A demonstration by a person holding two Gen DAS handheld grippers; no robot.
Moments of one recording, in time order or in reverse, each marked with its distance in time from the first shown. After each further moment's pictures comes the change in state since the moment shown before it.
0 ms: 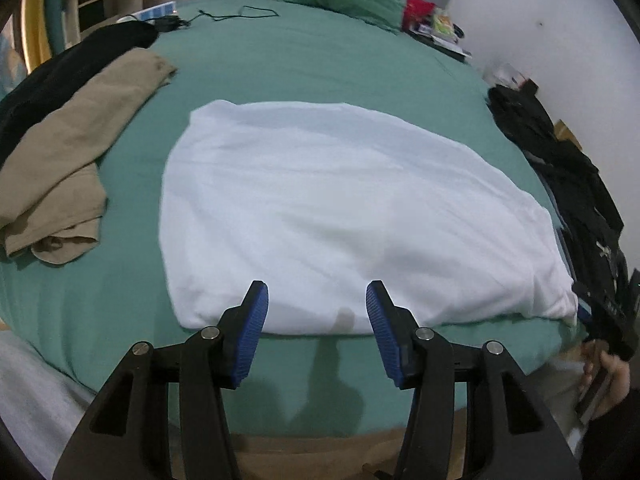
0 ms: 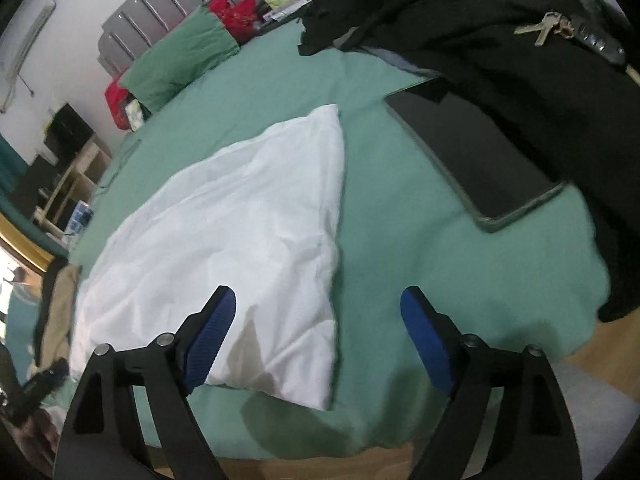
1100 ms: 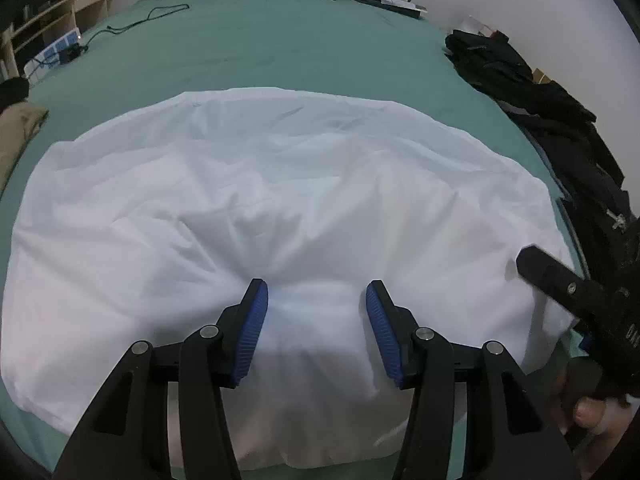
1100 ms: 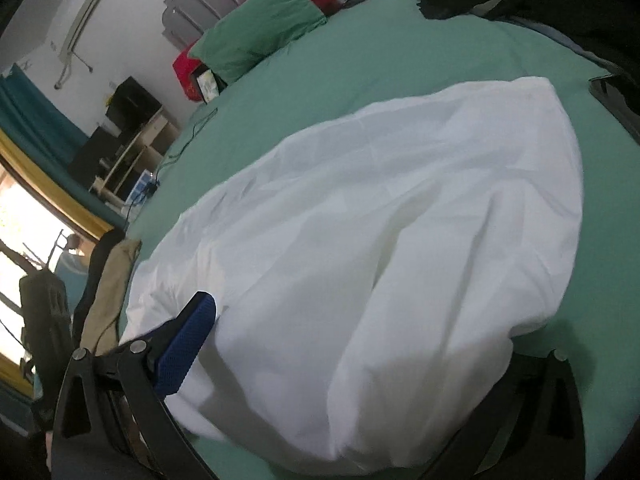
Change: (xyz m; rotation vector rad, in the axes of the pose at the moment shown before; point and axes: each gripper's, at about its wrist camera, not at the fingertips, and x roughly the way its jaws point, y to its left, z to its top) left arm 0.100 -0.125 0.030 0.162 0.055 -0.006; right arm 0.084 0.111 -0.002 -0.088 0.056 0.253
